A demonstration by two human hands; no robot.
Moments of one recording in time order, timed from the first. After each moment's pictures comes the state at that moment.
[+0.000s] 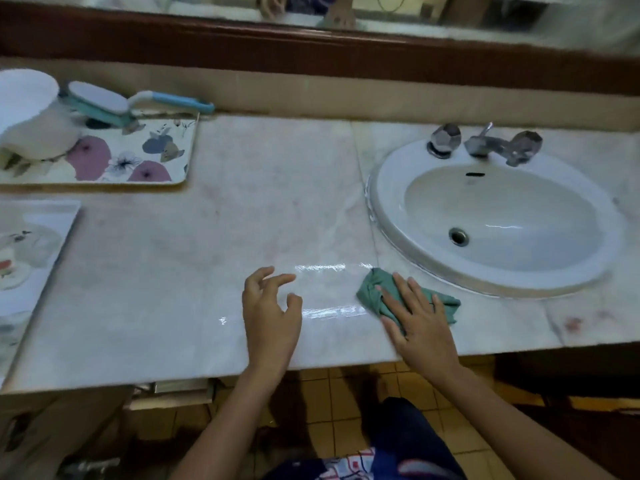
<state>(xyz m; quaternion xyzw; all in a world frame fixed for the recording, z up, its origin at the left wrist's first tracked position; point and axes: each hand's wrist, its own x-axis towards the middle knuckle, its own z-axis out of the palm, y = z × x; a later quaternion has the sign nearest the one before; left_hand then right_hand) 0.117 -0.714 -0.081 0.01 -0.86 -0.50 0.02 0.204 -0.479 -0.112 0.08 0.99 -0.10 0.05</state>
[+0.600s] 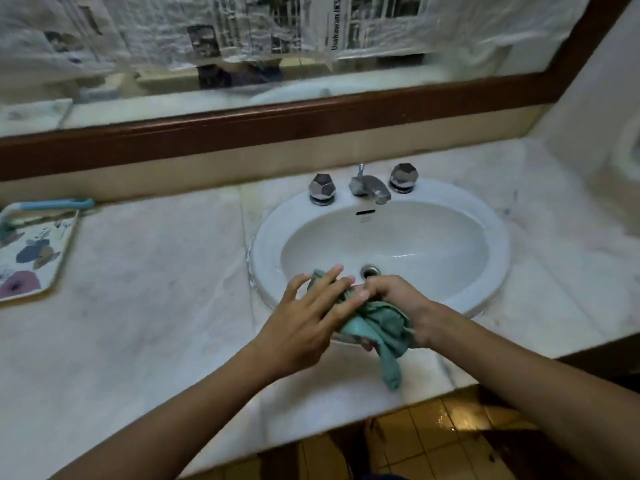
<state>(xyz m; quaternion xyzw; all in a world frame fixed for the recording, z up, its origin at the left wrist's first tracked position) 0.087 -0.474 -0.034 -0.60 -0.76 -0.12 0.20 0.157 -0.292 0.015 0.24 0.40 -0.82 0.32</state>
